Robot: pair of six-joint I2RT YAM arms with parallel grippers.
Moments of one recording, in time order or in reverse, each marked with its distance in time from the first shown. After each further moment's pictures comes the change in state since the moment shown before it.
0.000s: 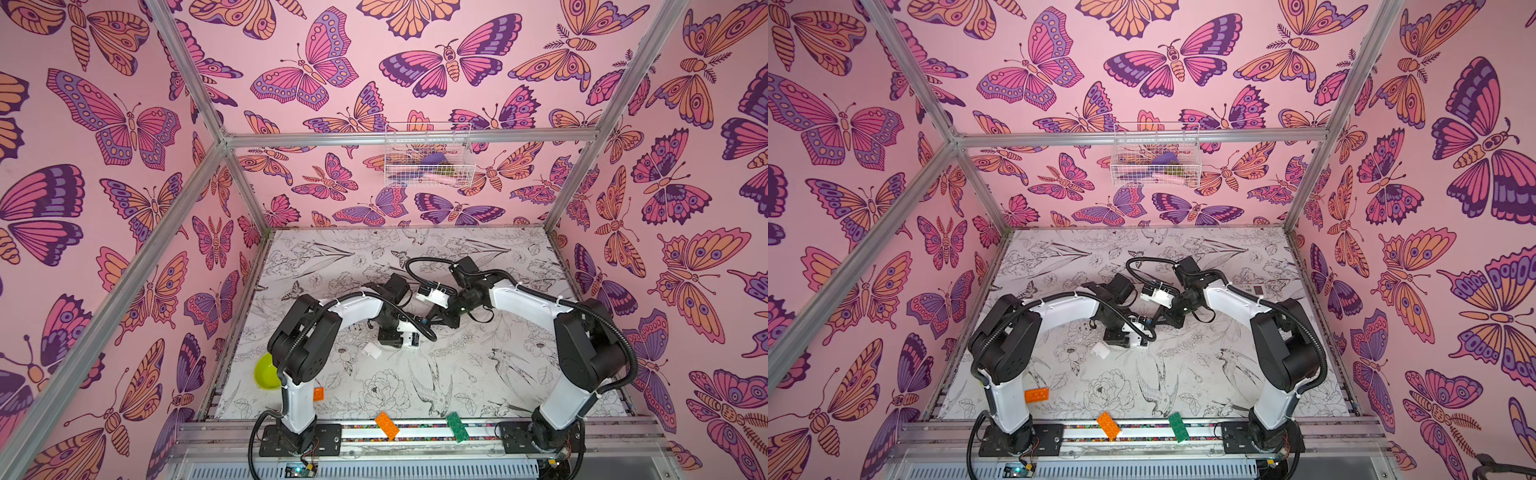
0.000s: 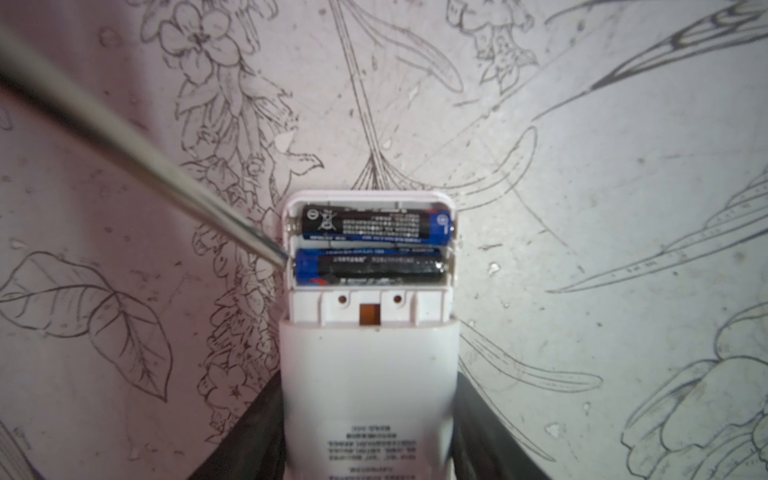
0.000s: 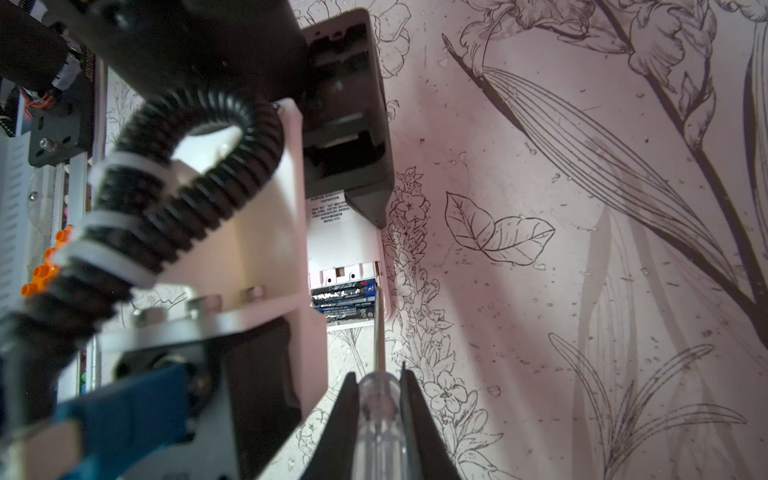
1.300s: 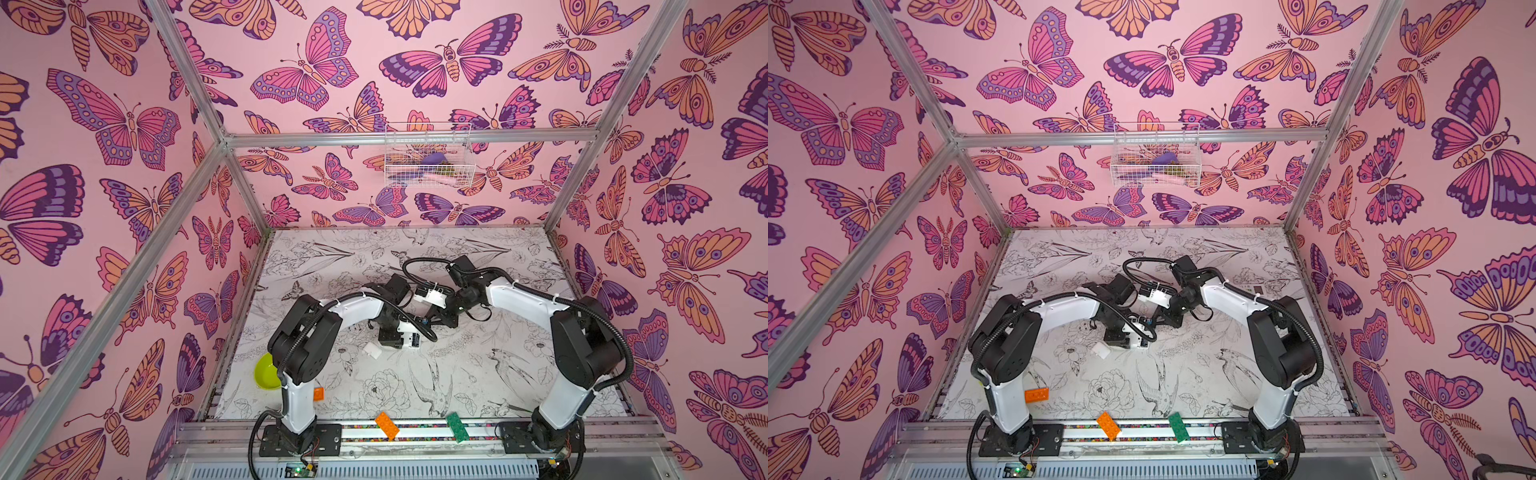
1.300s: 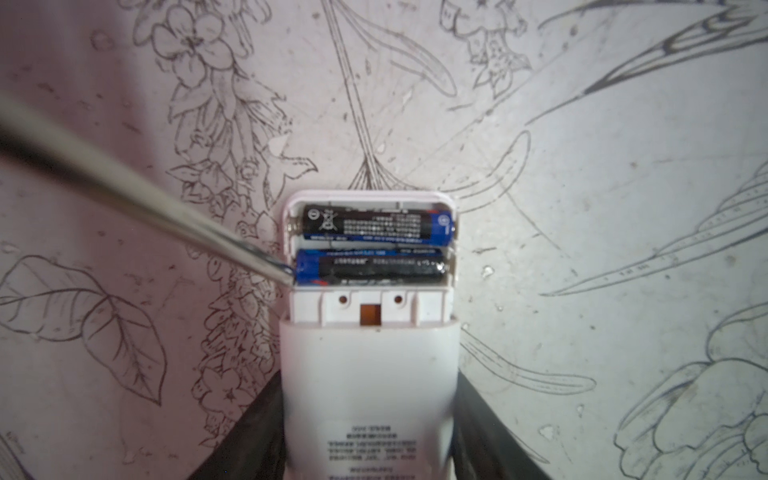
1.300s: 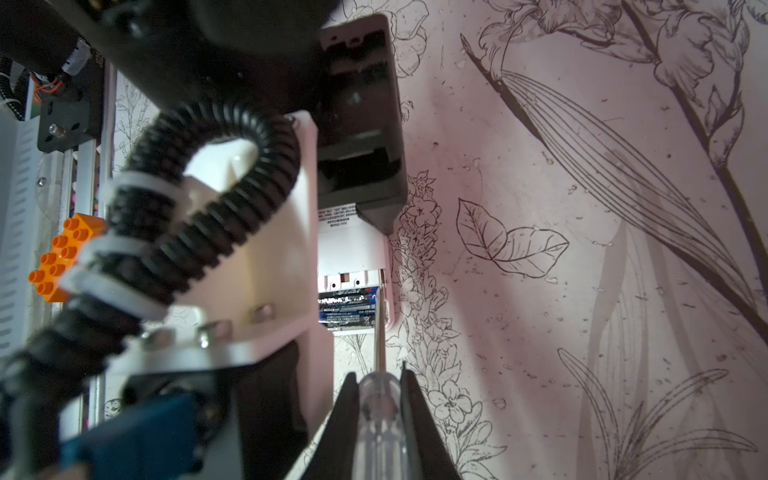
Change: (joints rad) left arm -0.005 0.000 0.000 -0.003 0.001 -0.008; right arm 0.007 0.026 0.043 -0.053 -0.017 -0.042
